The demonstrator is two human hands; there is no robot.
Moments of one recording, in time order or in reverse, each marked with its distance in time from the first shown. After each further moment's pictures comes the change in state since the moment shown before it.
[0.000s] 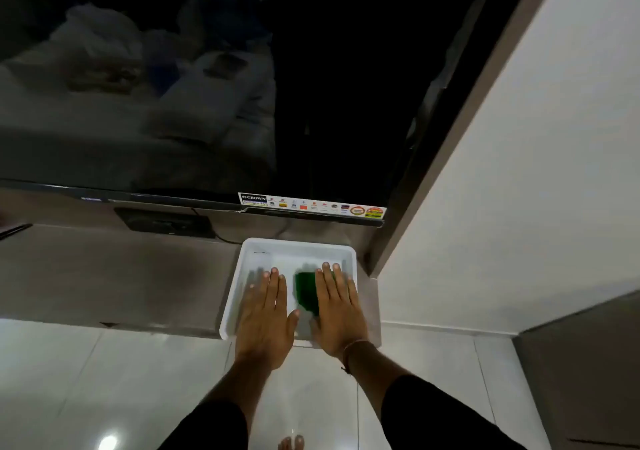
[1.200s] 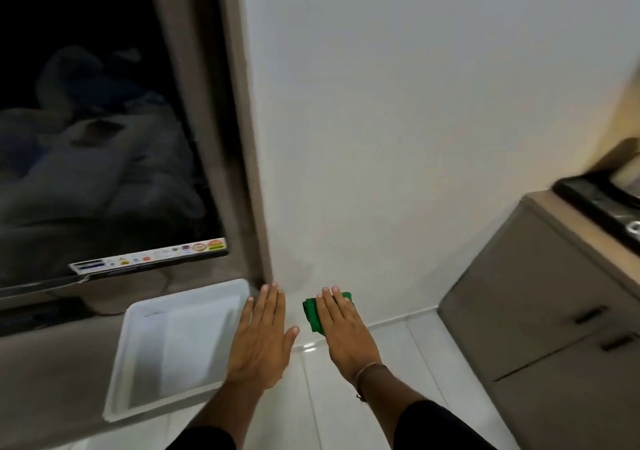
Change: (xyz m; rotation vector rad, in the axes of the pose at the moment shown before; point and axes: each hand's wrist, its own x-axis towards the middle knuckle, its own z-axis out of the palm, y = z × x) left_hand -0.002 0.184 -0.035 0.048 0.065 0.419; right_hand -0.131 0.159 -0.098 -0.087 0.199 0.163
